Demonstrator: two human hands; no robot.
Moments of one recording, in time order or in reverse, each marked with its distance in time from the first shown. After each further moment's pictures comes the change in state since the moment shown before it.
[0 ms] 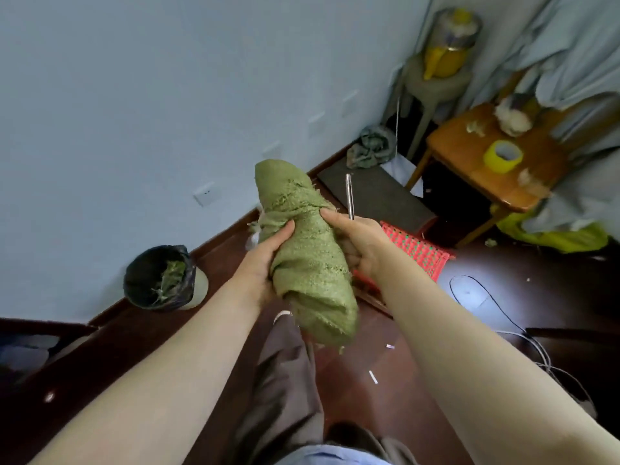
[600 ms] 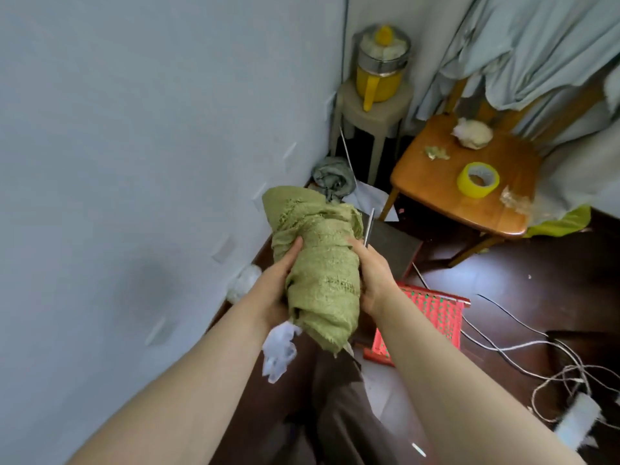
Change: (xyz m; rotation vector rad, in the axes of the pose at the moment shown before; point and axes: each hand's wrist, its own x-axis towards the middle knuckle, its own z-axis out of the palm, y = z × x) left_hand 0.293 0.172 0.140 0.291 -0.214 -0.358; right_hand 0.242 -0.172 -0.042 0.620 0.317 -0.083
